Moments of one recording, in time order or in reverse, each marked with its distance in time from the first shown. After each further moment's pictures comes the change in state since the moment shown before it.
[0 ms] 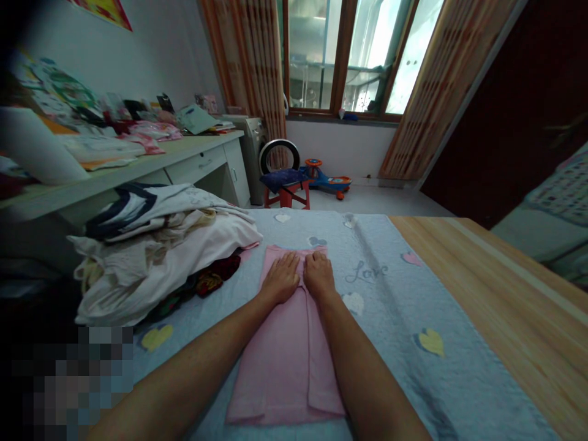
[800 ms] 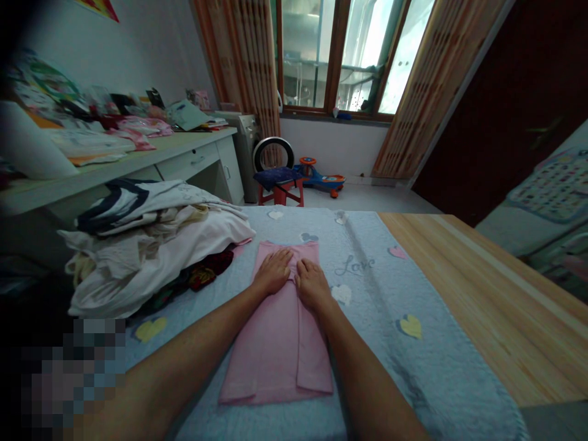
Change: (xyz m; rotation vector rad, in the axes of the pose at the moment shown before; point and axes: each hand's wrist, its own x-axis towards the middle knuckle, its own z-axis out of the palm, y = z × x) left_hand 0.002 -0.006 0.003 -0.019 -0.012 0.052; right_hand -0.047 0.004 -0.020 0.107 -0.137 -0.142
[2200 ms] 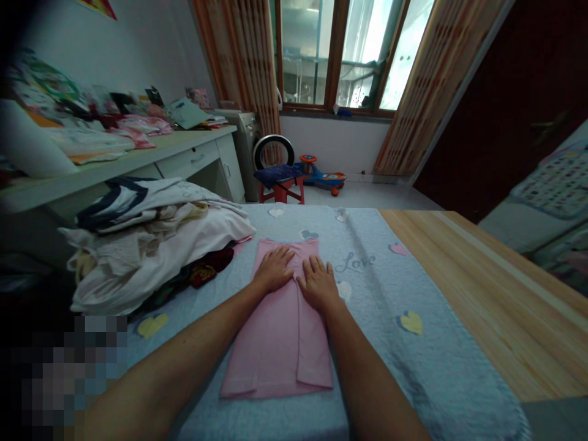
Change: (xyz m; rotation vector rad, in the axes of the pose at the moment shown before) left_hand -0.001 0.001 -0.004 -0.009 0.033 0.014; right_hand -0.016 0.008 -0.003 -0.041 -0.078 0.093
